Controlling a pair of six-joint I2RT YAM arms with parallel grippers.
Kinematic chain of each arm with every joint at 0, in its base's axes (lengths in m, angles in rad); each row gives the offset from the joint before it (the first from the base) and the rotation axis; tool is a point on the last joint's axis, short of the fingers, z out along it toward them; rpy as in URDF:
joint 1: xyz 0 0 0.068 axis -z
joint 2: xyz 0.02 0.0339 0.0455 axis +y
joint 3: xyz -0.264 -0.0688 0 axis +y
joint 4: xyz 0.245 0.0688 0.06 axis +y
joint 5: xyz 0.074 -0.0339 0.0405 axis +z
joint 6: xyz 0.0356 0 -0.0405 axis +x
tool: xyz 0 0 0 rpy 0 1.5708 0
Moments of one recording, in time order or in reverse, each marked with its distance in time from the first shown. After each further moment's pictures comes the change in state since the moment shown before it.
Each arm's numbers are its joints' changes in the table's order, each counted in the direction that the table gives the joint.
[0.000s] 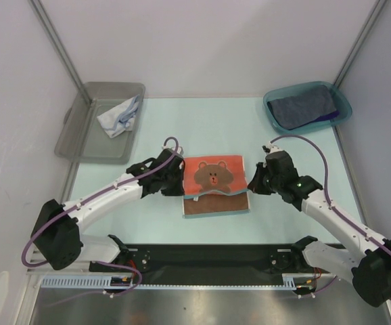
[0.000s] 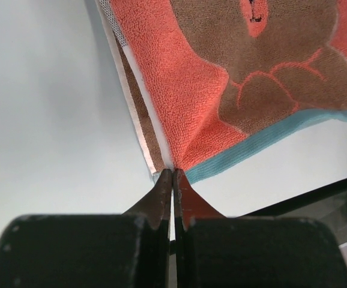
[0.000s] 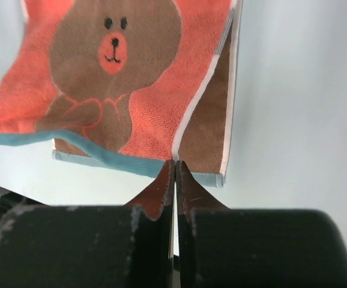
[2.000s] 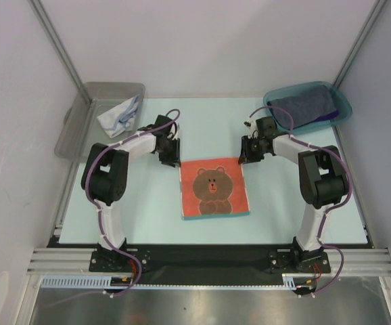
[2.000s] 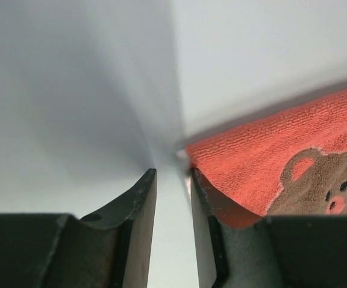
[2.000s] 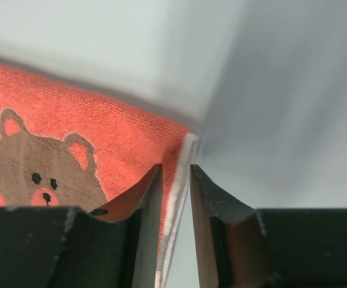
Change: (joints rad) left arm -0.373 0.671 -0.433 -0.095 -0.216 0.344; right arm 0.244 0.877 -0.512 -0.151 0.305 -0.387
